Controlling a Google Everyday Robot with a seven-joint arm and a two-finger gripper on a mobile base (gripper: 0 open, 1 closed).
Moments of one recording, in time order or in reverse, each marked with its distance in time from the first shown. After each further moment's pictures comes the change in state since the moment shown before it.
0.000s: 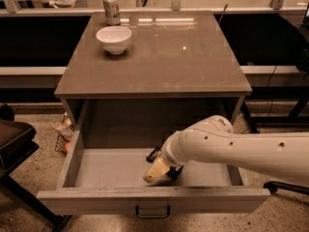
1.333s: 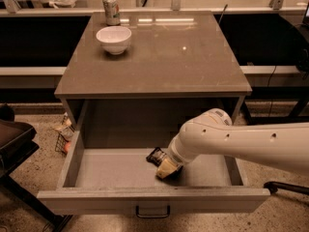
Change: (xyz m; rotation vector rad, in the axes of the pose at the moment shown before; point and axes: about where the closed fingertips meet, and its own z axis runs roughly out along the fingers) arm 0.038 -0.013 0.009 -0.022 0.167 -0.021
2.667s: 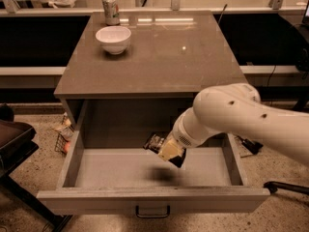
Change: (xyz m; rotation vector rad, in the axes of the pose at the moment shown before) arm -0.044 -0.001 -0.106 0.000 -0.110 -0.055
